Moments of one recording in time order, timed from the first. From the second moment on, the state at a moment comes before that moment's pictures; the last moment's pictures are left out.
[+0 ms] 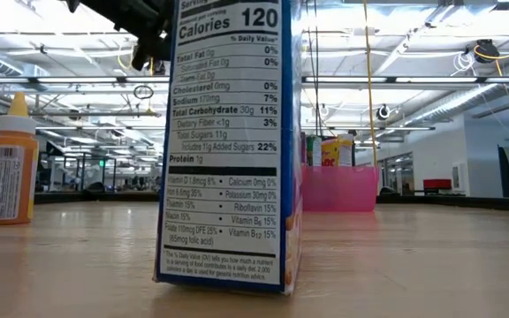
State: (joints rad) left arm 0.31 1.07 0.87 -0.10 -0.24 -0.36; right arm 0.17 1.54 1.16 0.30 -0.20 0.40
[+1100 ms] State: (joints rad) left arm 0.56 1.58 0.88 0.45 -0.12 -0.29; right arm 0.17 1.54 1.16 0.30 -0.18 0.49
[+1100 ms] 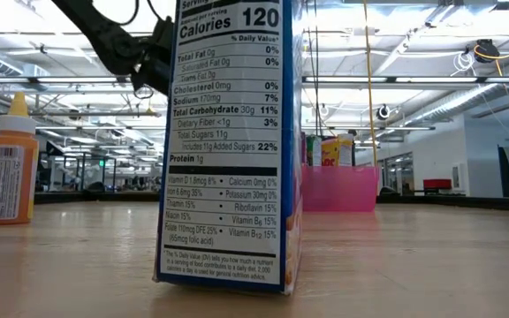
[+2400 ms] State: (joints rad) left arm 0.63 1.81 0.88 0.66 -0.11 -0.34; right arm 0.17 1.54 1.16 0.28 -0.18 0.51
